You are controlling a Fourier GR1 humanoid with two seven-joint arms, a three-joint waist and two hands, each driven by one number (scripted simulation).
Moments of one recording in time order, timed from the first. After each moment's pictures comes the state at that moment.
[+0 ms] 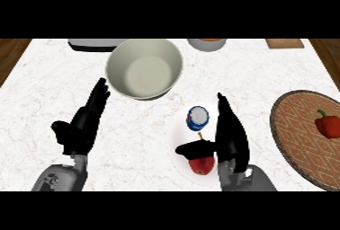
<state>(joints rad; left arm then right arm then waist) -0.16 0.19 -0.20 -1.54 0.09 0.22 0.07 -0.29 -0.01 0.47 -1.72 0.73 -0.21 1.22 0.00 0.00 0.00</state>
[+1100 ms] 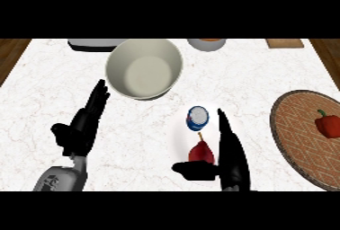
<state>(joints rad) -0.14 0.17 -0.17 -1.53 0.06 0.18 0.05 -0.11 -0.01 0.55 -1.82 0.68 -0.34 1.12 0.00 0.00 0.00</state>
